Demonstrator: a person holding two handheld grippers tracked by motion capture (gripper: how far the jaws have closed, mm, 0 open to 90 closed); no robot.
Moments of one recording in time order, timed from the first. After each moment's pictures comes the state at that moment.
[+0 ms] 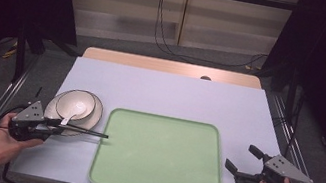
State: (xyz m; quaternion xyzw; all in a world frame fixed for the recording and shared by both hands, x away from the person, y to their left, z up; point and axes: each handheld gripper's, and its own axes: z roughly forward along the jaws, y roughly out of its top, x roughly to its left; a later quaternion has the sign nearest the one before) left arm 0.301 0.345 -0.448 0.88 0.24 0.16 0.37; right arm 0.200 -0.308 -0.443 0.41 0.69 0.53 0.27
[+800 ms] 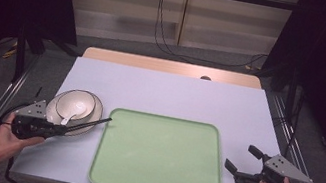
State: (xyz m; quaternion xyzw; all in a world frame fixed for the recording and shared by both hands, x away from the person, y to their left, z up) left arm 0.308 0.341 -0.445 0.89 0.23 0.08 0.39; right arm 0.201 -0.307 -0.444 0.42 0.69 0.53 0.27
